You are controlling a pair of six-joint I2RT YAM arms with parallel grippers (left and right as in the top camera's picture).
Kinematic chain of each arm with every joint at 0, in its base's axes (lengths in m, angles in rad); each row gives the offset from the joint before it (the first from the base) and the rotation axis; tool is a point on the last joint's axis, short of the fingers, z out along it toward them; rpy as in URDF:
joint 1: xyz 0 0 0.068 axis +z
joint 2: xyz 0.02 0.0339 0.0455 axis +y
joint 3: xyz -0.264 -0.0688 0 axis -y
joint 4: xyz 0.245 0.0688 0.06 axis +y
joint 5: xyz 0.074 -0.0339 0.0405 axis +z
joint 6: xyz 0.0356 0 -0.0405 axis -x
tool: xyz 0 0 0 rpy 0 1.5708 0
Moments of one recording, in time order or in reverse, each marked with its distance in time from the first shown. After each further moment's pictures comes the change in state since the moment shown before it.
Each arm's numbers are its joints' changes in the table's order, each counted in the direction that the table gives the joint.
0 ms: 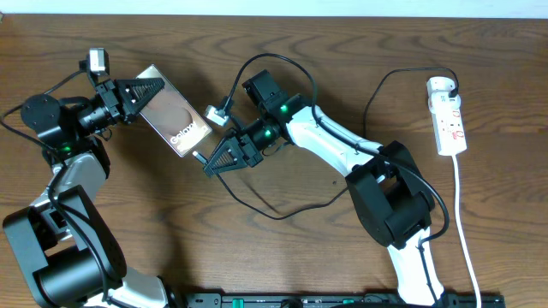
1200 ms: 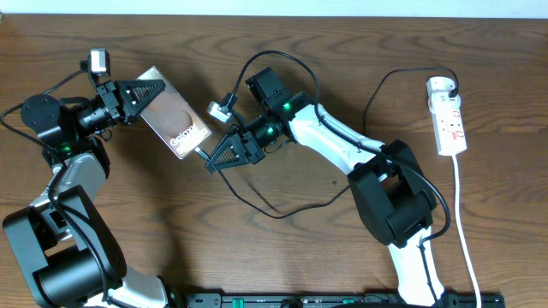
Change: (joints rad) left arm 0.000 0.000 0.000 0.000 -0.022 -0.013; right arm -0.018 0.000 0.000 -0.019 0.000 0.000
